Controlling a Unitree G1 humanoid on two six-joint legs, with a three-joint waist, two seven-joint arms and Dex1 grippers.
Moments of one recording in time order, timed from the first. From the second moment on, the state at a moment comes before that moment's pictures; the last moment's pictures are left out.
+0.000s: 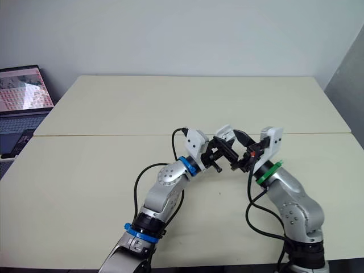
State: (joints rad) left arm -0.50 -0.05 -0.23 0.16 -0.15 0.03 -0.56; right arm -0.25 -0.29 -0.16 -0.44 0.75 0.63 0.42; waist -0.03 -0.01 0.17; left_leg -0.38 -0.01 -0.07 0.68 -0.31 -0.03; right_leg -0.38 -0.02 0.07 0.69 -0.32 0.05
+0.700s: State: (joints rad) left arm -0.24 0.31 -0.23 -0.20 -0.43 0.43 -0.88; right arm -0.16 -0.84 -0.14 0.07 0.42 0.46 0.82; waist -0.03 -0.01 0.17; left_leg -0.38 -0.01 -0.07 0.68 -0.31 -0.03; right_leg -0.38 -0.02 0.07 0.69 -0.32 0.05
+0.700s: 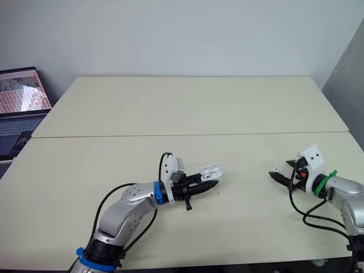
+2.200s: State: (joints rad) left arm -0.24 0.34 -0.20 -0.18 -0.43 0.43 -0.88; right arm -0.31 -0.83 -0.08 0.28 0.28 0.30 1.09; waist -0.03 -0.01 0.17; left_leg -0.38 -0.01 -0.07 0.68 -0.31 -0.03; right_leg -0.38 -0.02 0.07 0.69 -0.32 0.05
